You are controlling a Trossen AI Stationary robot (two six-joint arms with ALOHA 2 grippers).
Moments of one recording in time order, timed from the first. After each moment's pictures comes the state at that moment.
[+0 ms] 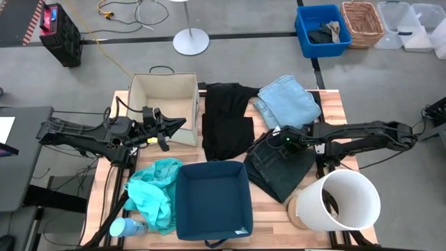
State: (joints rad) left arm -0.12 0.77 0.71 0.22 -0.51 -0.39; right arm -0.25 1.10 0.43 -0.71 0.07 0.73
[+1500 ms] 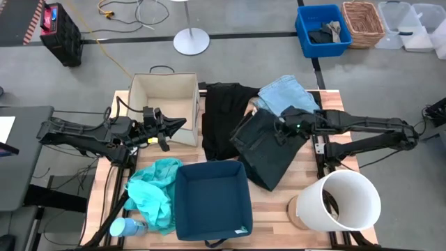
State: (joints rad) left arm -0.12 0.77 0.71 0.21 -0.51 -0.39; right arm -0.15 0.97 0.92 -0.80 0.31 0.63
